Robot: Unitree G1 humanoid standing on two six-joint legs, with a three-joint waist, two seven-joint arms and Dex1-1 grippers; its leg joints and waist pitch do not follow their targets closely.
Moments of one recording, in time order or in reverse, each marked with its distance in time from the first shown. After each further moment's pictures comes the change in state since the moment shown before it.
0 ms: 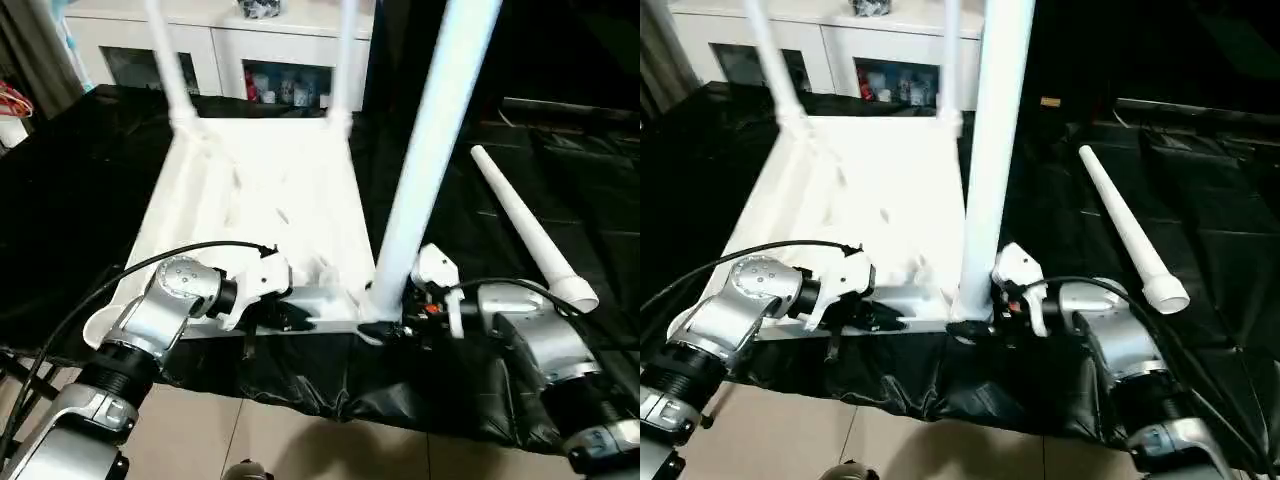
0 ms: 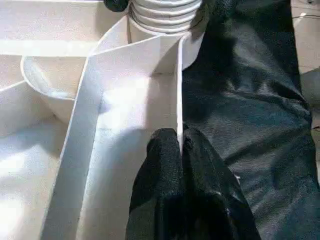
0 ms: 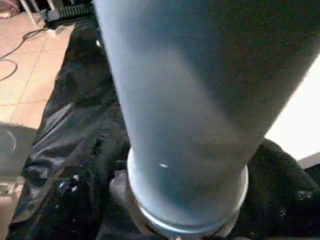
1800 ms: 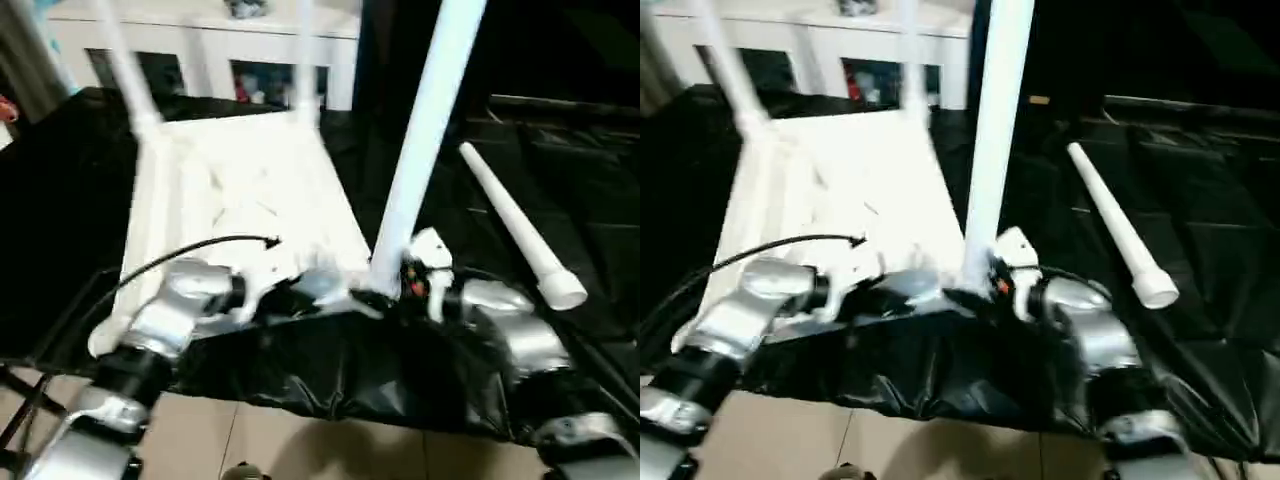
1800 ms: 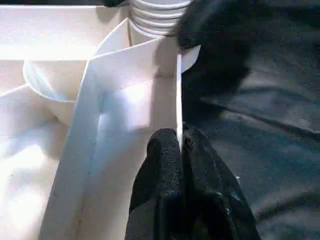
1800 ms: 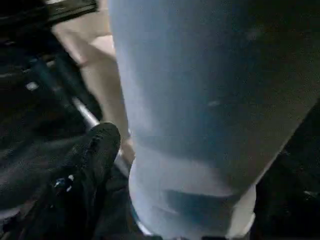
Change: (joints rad) left arm 0.010 -0.057 0.036 -0.028 0.020 0.085 0.132; right arm -0.042 0.110 -0.076 0.129 -0.021 -0.052 -0.177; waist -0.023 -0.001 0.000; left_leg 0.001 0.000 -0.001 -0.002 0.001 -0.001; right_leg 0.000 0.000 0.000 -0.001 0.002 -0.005
